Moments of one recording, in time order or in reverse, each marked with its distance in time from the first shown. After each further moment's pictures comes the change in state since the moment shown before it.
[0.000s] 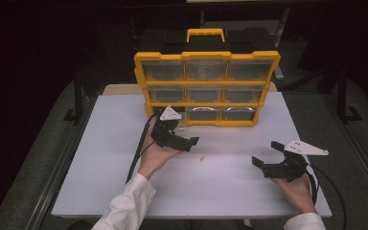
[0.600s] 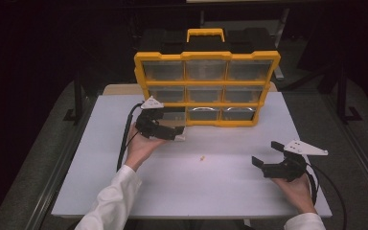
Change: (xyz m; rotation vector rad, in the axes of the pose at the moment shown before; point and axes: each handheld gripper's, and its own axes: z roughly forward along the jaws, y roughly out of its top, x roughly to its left) left arm 0.039 0.008 -0.023 -0.024 0.015 -0.061; right arm 0.000 0.000 0.001 0.002 -0.004 -0.002
